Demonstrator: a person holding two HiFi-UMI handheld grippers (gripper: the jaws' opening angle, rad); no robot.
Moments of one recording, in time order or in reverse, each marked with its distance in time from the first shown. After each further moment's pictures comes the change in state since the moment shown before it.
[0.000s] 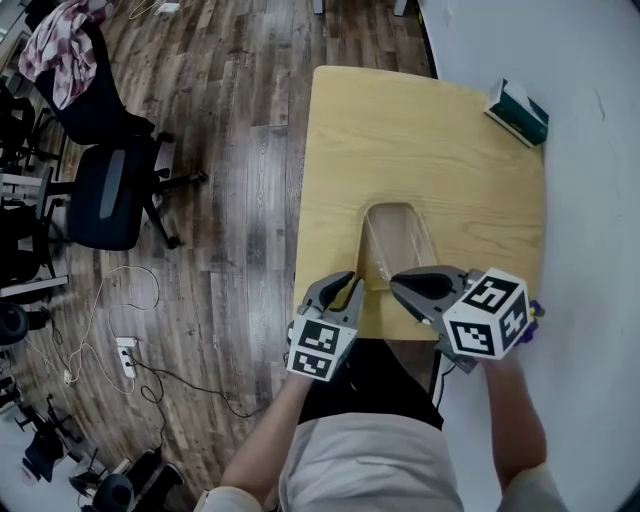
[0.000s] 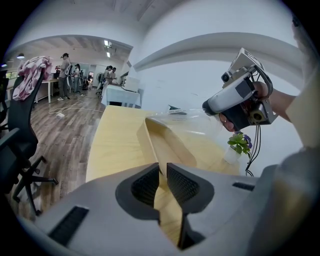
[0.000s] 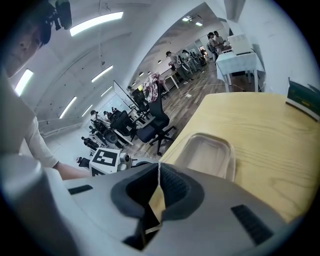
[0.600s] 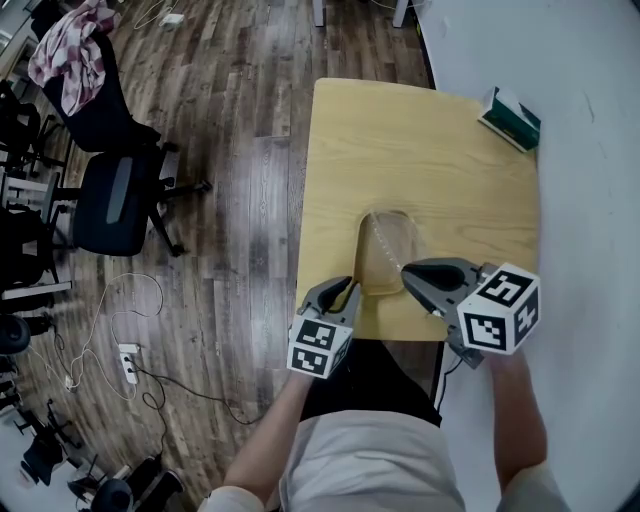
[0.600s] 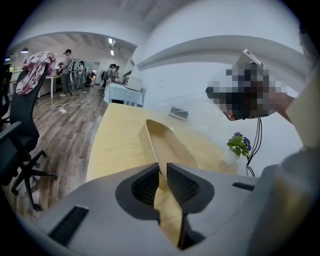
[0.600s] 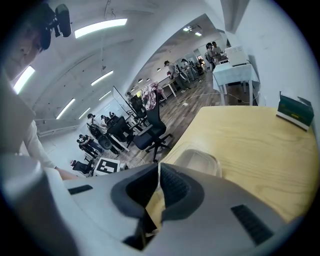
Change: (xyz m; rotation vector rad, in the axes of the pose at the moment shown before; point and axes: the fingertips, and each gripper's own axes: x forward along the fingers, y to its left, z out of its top) left arm -0.005 0.001 -0.007 -0.042 0.001 0.001; right arm -0.030 -0.002 0.023 -0.014 -0.085 -0.052
